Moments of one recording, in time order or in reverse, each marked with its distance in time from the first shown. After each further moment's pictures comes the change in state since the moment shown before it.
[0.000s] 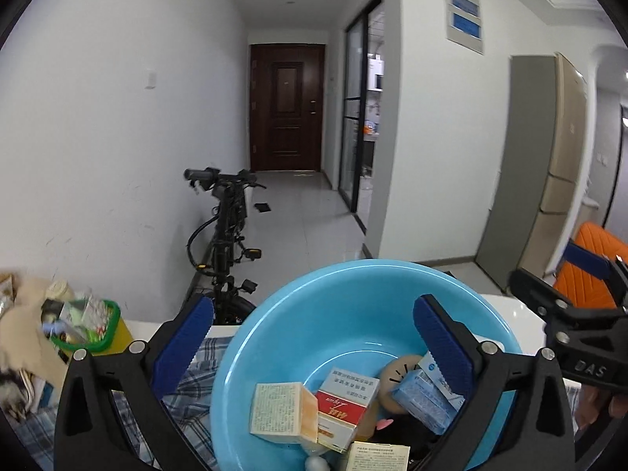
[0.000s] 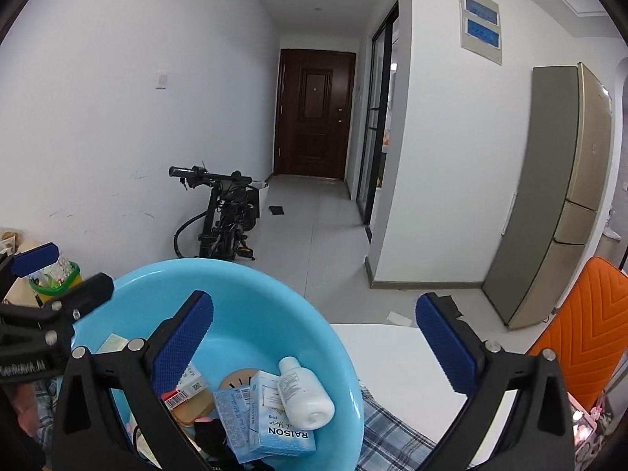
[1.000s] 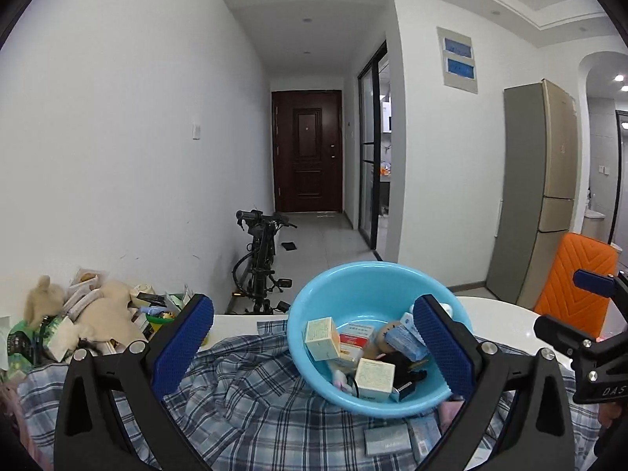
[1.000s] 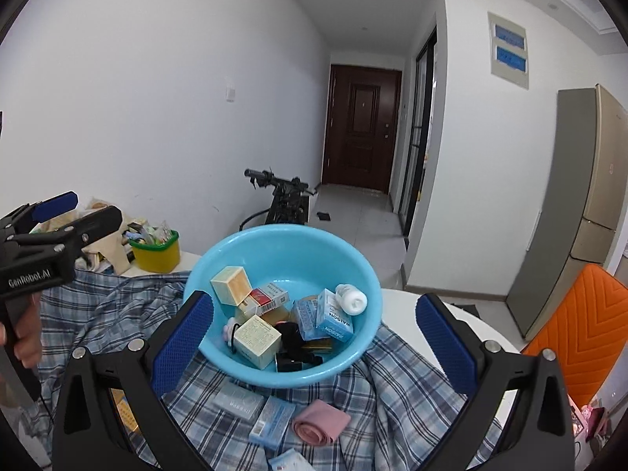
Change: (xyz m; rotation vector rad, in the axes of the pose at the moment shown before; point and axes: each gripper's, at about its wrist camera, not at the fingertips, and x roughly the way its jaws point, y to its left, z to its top) left arm -0.236 -0.007 -0.052 0.029 -0.168 0.074; right arm -0.208 -0.002 -0.054 -0.080 -0.068 0.174
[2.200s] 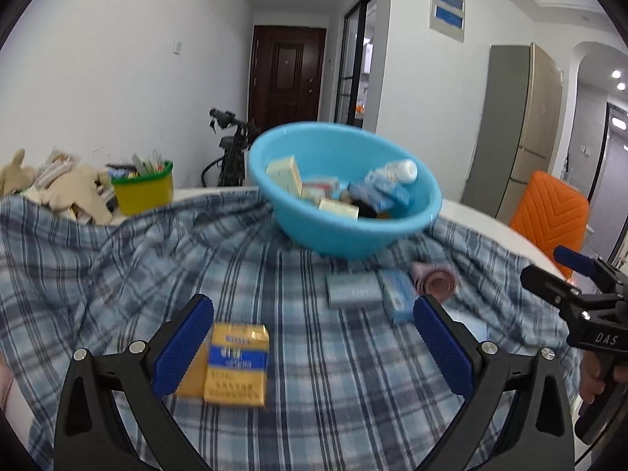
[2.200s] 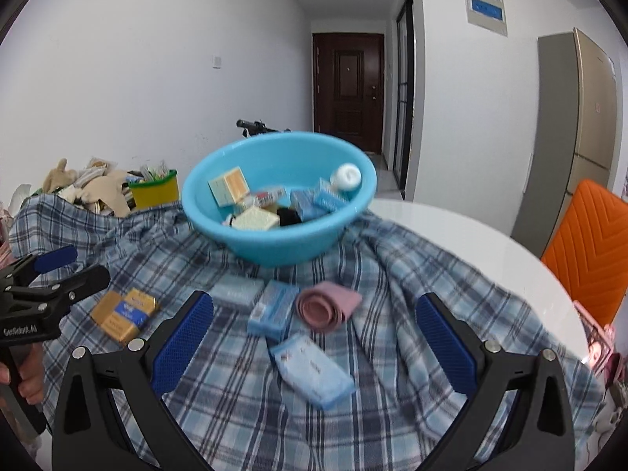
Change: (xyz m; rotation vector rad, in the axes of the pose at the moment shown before) left arm -0.024 -0.020 -0.174 -0.052 0.249 -0.115; right arm -0.017 -0.001 -0.154 0.104 0.142 -0.005
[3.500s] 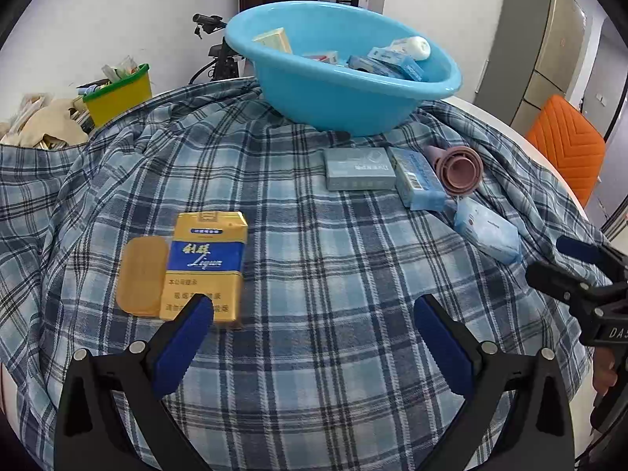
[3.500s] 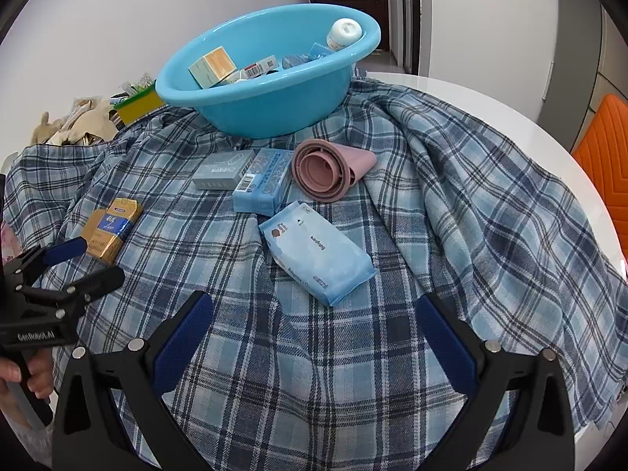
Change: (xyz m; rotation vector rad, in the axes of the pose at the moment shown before) left arm 0.059 -0.004 -0.040 0.013 0.371 0.008; right arm 0.053 -0.015 -0.049 0.076 0.390 0.073
